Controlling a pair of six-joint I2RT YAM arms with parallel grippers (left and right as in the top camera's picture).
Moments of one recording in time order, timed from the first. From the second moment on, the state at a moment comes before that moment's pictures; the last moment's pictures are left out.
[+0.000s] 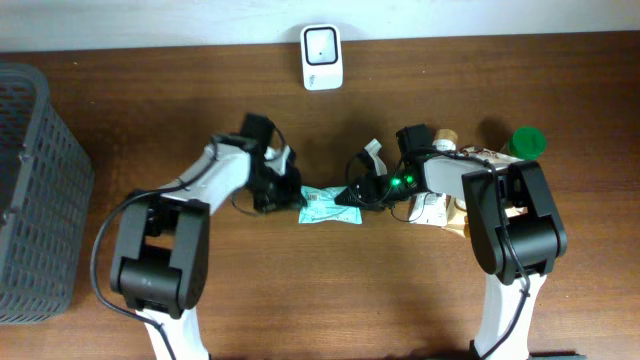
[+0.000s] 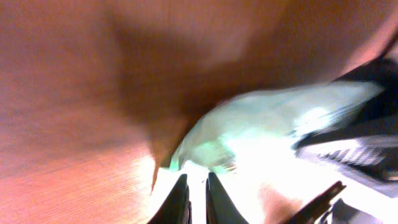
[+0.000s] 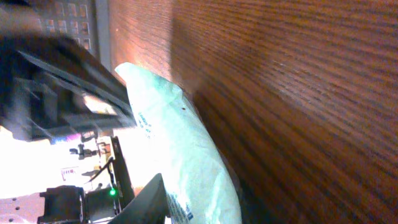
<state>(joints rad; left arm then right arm) -0.28 2.03 1.31 -0.78 0.58 -0.37 0.20 2.14 1.15 -0.35 -1.06 0.13</state>
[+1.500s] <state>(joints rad) 0.14 1.91 1.54 -0.92 0.25 -0.31 0.49 2.51 2.25 -0.24 0.56 -0.95</state>
